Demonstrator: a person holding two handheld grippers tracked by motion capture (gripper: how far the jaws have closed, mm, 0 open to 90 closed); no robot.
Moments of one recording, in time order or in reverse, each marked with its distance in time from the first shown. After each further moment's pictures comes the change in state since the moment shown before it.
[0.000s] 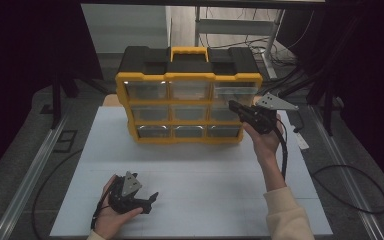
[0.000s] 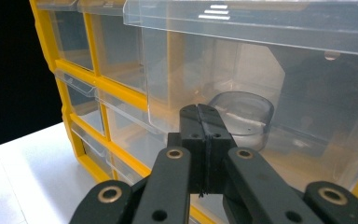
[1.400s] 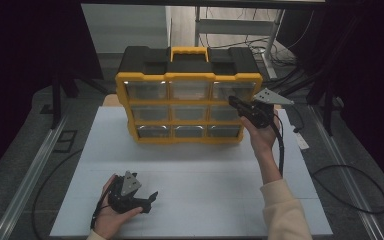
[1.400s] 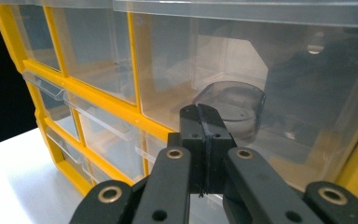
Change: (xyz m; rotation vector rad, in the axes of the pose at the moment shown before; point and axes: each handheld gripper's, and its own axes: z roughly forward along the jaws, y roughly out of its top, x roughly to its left) left arm 0.002 0.001 -0.001 -0.004 0.001 -0.005; right arm -0.013 -0.001 0.017 0.011 -0.046 0.019
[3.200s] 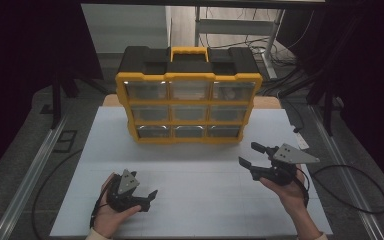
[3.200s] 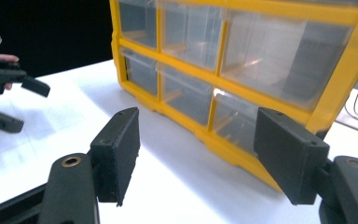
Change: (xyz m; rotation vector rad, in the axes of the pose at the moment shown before) left arm 0.004 0.003 -0.003 -0.025 -0.019 -0.026; right arm 0.043 -0.079 -0.114 0.086 0.113 -0.061
